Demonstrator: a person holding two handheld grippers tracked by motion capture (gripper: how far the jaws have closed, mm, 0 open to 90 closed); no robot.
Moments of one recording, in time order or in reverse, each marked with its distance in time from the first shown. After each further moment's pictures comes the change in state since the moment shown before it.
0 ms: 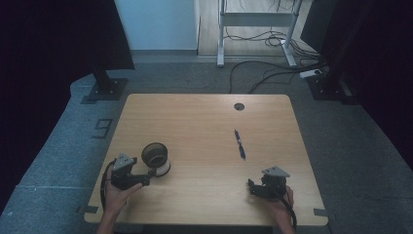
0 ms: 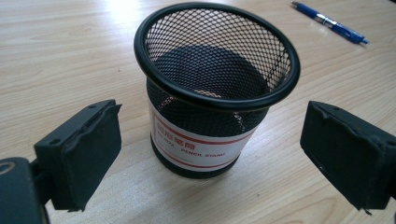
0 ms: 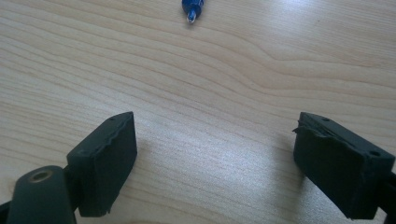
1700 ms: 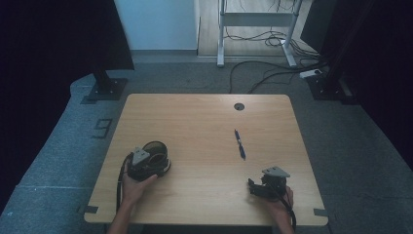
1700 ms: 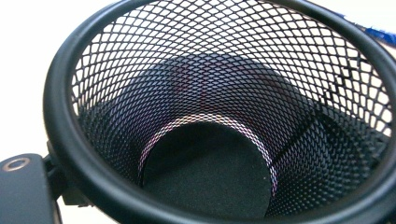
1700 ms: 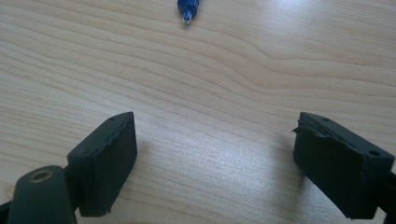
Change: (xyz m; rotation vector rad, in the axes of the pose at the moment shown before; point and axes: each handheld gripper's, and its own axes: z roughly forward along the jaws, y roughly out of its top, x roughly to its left) left arm -0.011 0.010 0.047 -0.054 0.063 0.063; right arm 0.001 0.000 0.000 0.001 -0.014 0.016
